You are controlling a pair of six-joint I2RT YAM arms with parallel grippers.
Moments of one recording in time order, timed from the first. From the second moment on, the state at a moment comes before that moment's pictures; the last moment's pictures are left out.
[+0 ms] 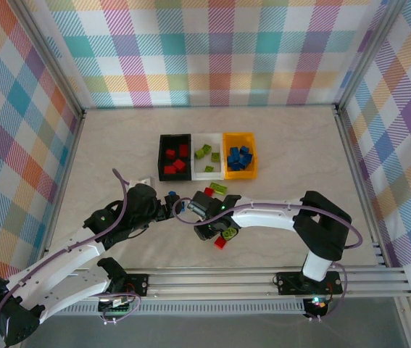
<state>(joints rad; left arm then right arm) -0.72 0.83 0.68 -0.63 -0.16 -0.84 1.11 1.72 1.05 -0.53 0.01 0.42</state>
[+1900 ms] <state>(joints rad) -0.69 0.99 0.69 -0.54 0.00 -0.84 0.42 1.95 1.51 -0.50 -0.06 0.41</state>
